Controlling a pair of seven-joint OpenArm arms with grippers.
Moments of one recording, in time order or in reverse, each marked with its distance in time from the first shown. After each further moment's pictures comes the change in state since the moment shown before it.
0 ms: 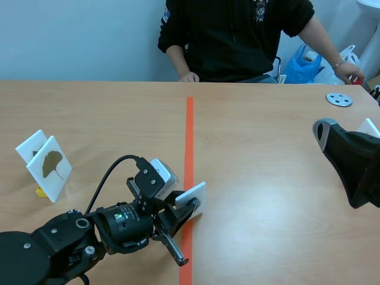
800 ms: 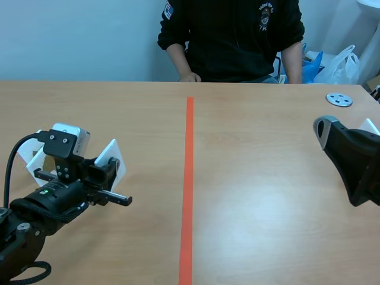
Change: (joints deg) left arm 12.0 -0.7 -24.5 13.7 -10.7 13.7 11.5; right arm 0.0 0.0 0.0 0.0 0.0 0.0 0.9
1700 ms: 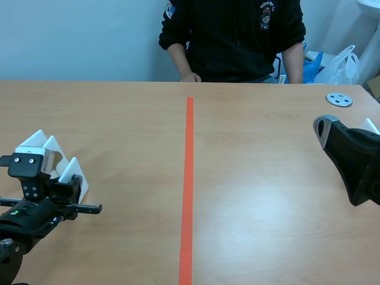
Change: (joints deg) left arm -0.2 0.0 -5.8 -9.3 -2.7 5.4 -3.9; right arm 0.0 0.0 0.0 0.0 0.3 0.0 0.0
